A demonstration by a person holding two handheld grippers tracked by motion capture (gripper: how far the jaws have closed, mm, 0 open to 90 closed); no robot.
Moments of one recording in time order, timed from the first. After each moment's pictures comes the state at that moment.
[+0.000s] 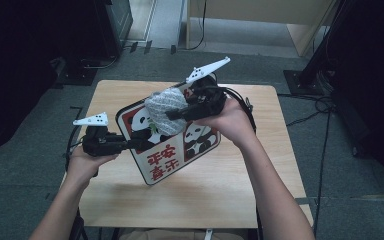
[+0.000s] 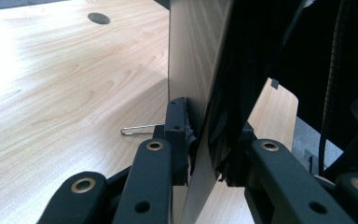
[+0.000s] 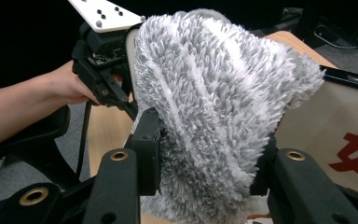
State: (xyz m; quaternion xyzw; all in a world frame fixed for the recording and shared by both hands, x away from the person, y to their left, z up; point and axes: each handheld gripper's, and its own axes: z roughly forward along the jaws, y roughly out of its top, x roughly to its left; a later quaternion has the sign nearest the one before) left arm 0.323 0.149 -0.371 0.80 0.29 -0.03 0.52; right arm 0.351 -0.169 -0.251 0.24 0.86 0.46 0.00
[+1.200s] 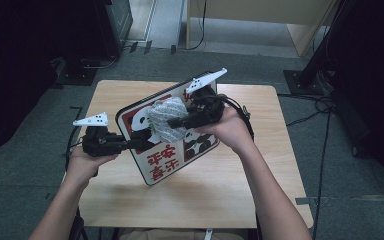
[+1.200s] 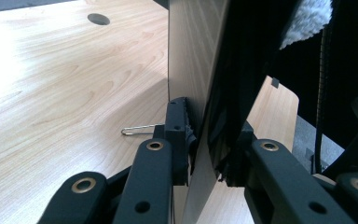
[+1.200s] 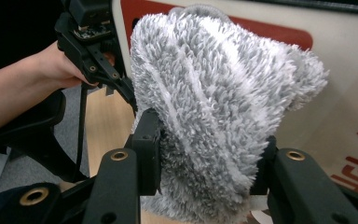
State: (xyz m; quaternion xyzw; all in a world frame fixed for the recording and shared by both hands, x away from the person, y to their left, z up) left arm 0.323 0.149 -0.371 0.80 0.29 -0.03 0.52; right arm 0.351 -0.169 -0.280 0.24 0.86 0.45 -0.02
